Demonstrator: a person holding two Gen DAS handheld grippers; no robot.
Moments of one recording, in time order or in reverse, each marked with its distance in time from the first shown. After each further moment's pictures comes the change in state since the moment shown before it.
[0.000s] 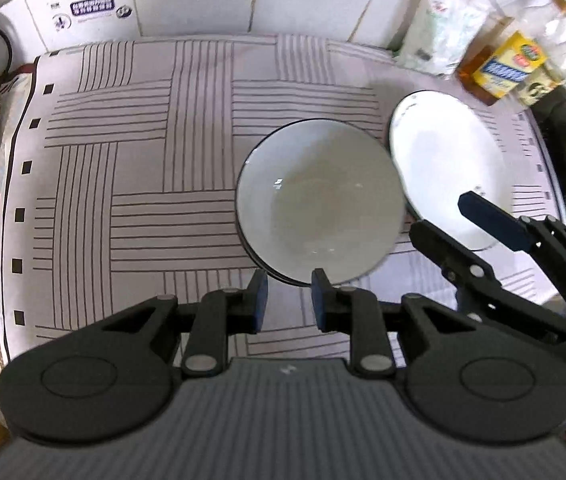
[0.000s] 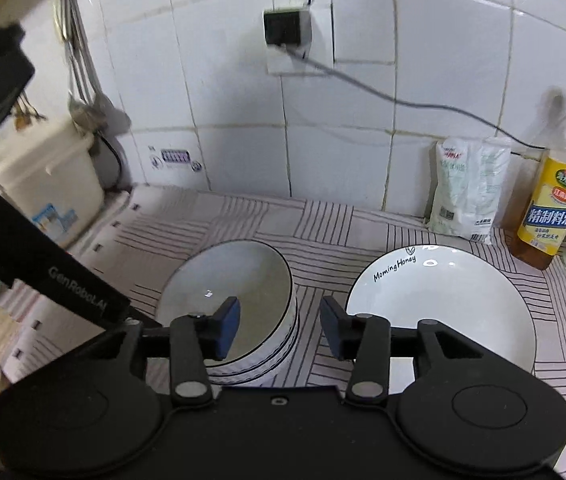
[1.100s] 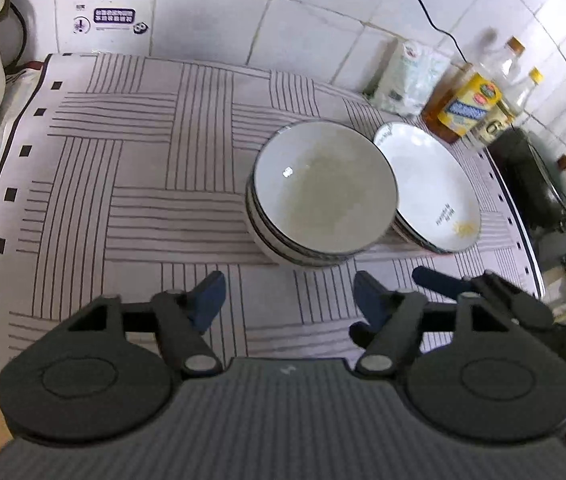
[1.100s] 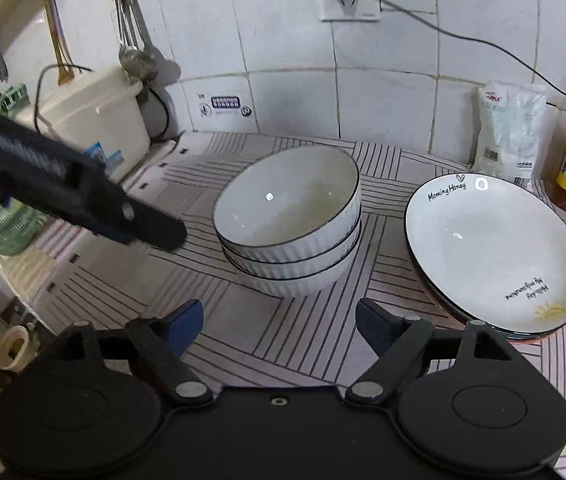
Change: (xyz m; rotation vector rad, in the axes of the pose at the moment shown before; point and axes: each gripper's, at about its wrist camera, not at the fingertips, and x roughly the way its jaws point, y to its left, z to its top) left arm -0.007 0.044 -0.058 -0.024 -0.230 -0.135; right arm 0.010 0.026 -0.069 -0.043 0.069 0.093
